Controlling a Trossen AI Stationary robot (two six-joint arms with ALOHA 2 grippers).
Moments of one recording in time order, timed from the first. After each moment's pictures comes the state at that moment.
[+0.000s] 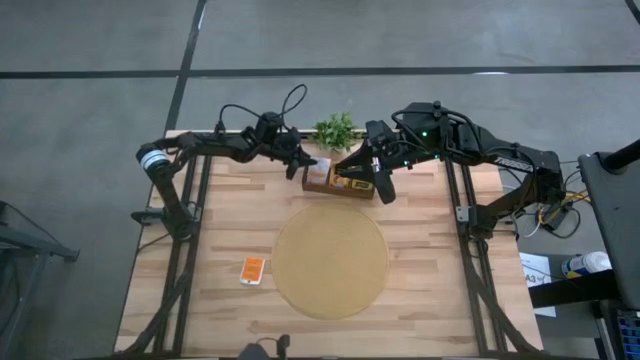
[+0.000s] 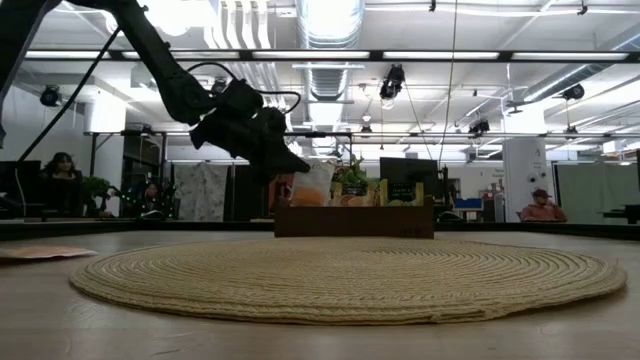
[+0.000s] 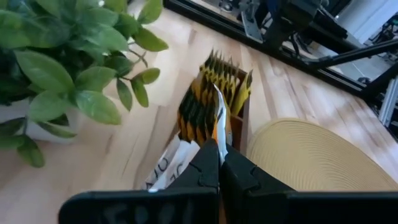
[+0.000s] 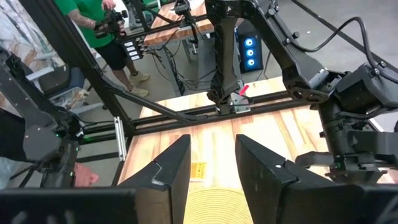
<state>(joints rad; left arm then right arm) 0.71 1.74 0.92 0.33 0.72 -0.02 -0.13 1.41 1.66 -0.57 -0.26 0.23</state>
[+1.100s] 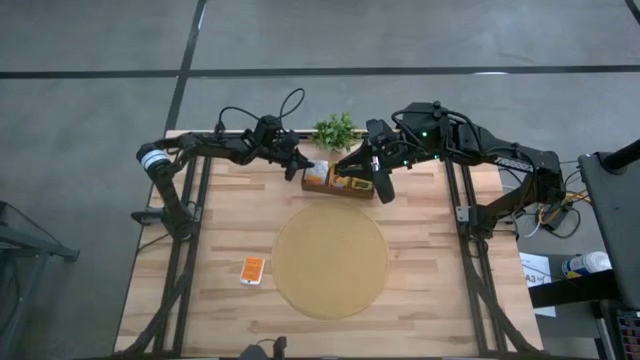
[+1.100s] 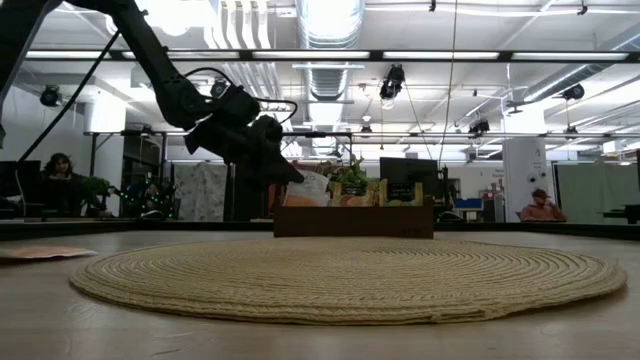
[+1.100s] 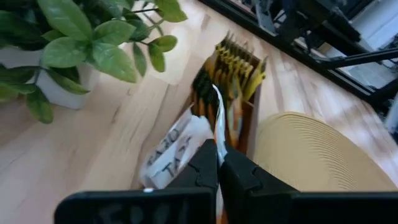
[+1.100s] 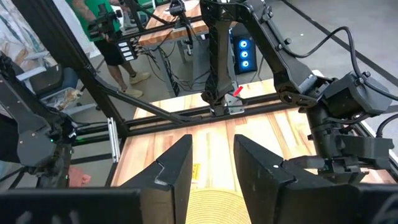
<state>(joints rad) 0.72 1.74 0.87 0.34 0.70 -0.08 -0.13 1.41 1.66 -0.57 -0.23 0.22</state>
